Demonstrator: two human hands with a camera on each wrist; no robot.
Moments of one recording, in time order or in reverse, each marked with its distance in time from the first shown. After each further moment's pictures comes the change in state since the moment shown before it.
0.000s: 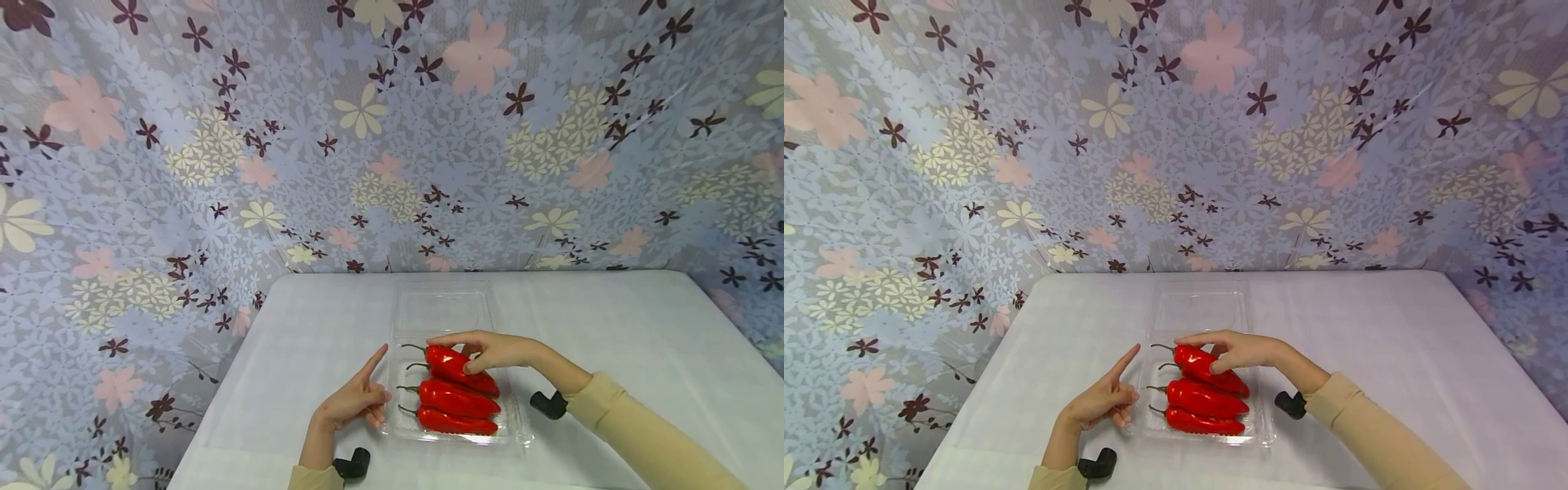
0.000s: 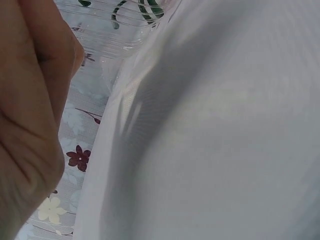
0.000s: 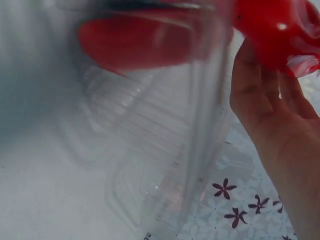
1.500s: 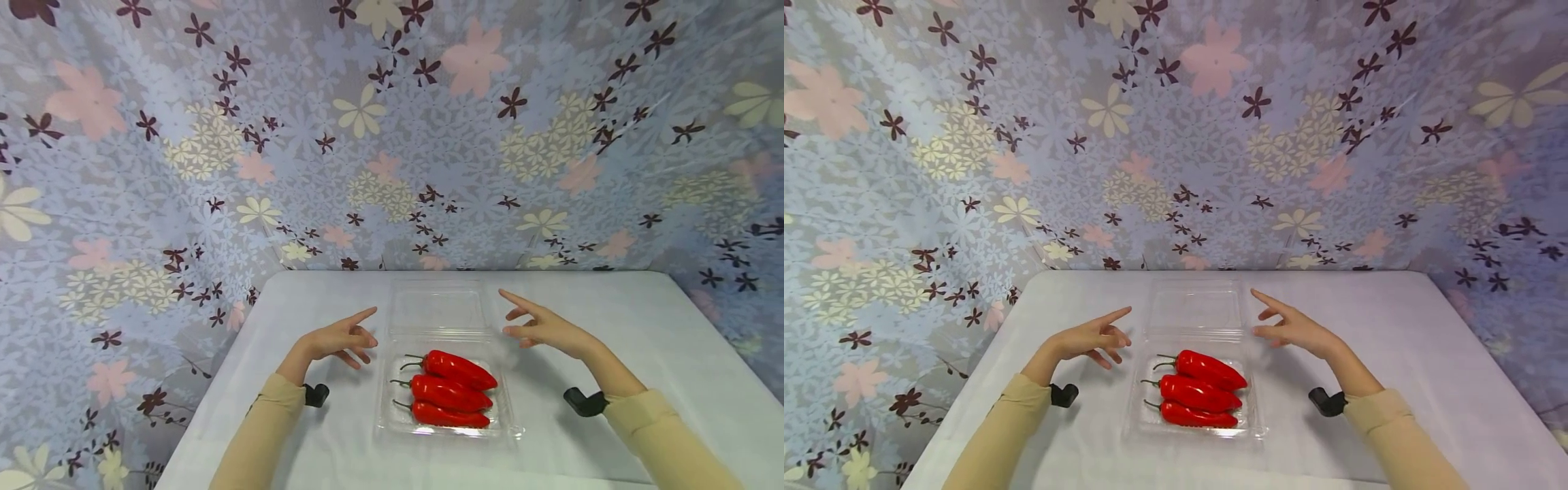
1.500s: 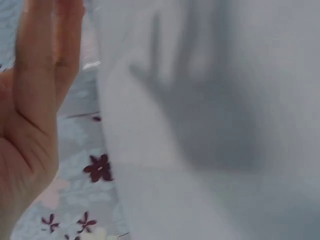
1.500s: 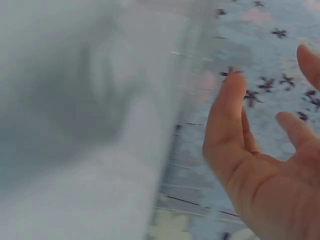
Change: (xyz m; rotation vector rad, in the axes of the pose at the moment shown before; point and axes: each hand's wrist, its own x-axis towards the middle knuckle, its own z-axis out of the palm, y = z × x) left_hand 0.034 0.080 -0.048 0.433 -0.033 -0.151; right_hand -0.087 0.015 -0.044 0.010 0.478 0.199
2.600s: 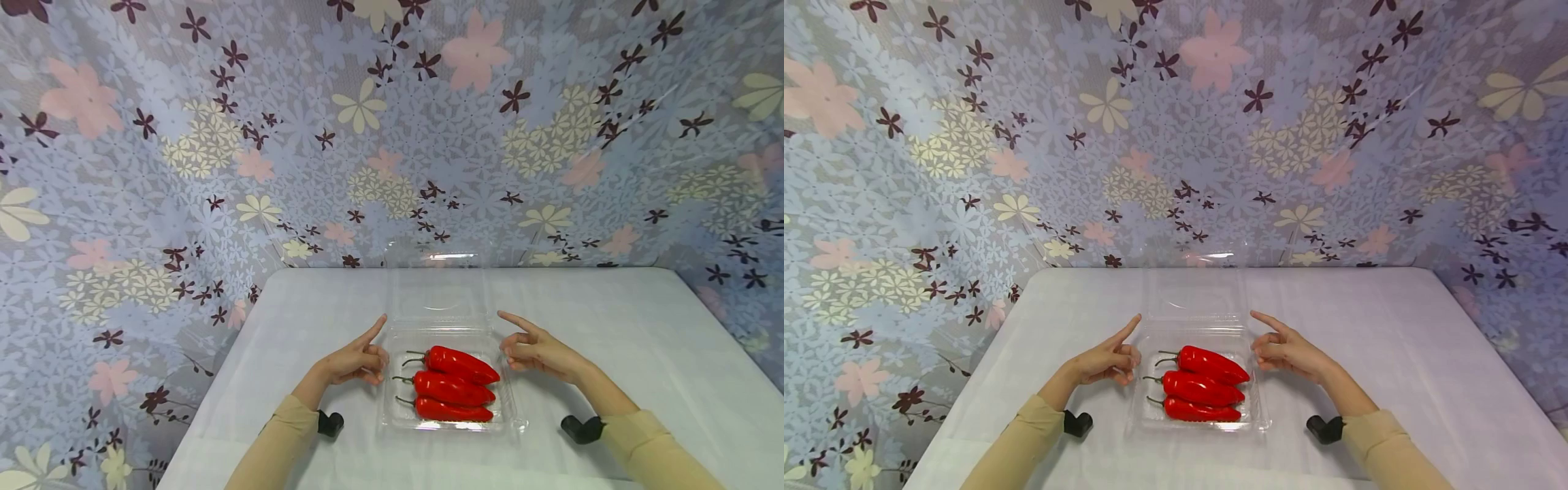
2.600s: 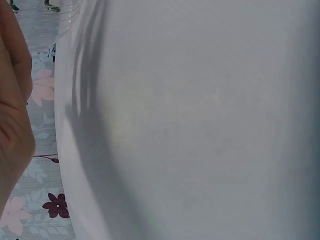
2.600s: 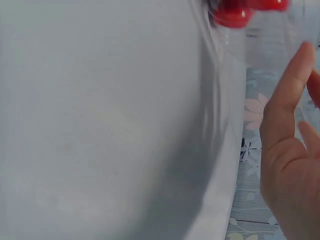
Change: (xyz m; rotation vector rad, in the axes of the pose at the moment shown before) left_hand 0.013 -0.038 0.038 -0.285 -0.019 0.070; right_hand 0.000 0.054 0.029 0.502 -0.116 0.003
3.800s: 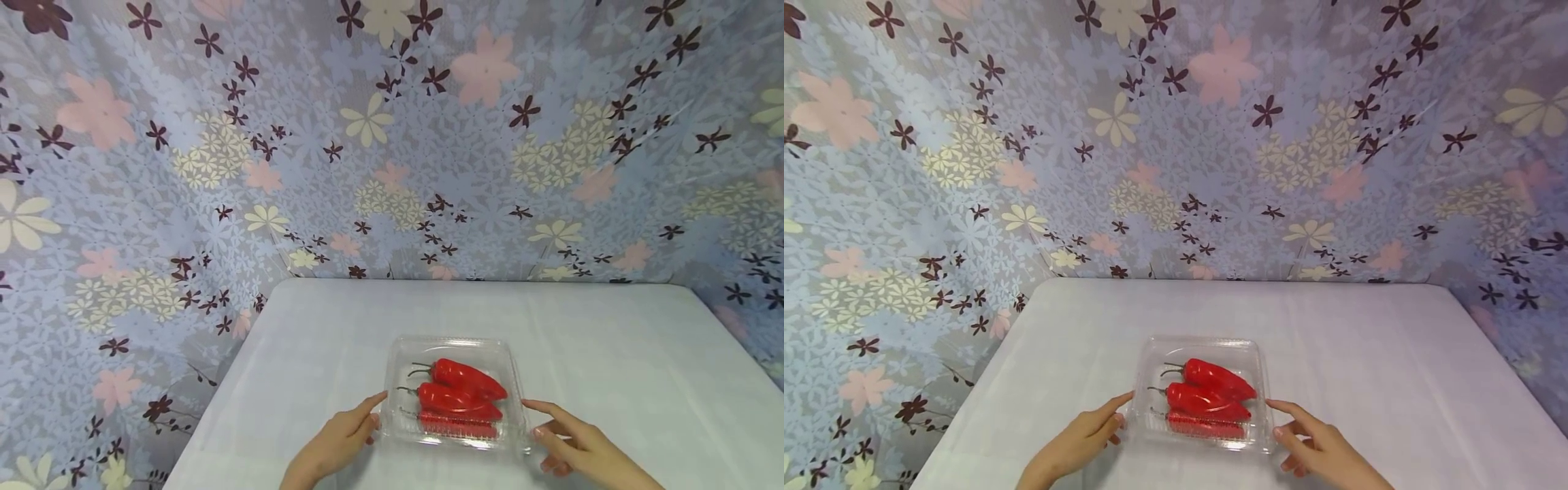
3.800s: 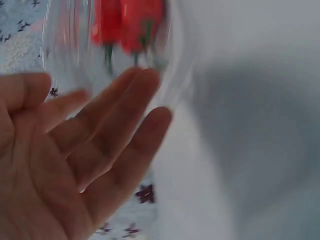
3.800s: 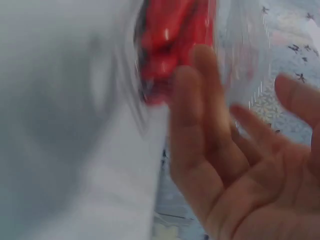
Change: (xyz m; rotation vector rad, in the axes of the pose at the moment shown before) left_hand -0.087 0.006 0.086 0.692 0.309 0.102; right_hand -0.088 -0.005 0.080 -0.388 0.119 0.046
